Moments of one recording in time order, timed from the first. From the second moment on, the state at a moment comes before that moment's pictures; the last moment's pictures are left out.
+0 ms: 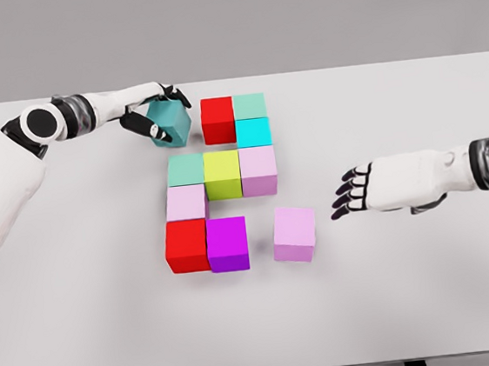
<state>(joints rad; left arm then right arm) -0.98 0.34 -0.75 -0.70 -0.09 -0.25 -0.61 -0.77 -1.03 0.93 -1.75 0.40 -0.61 0.61</state>
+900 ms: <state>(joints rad) -0.99 0.33 -0.74 -0.69 -0.10 -0.25 -0.61 -0.77 -0.89 0.93 -1.75 0.46 -0.61 0.61</state>
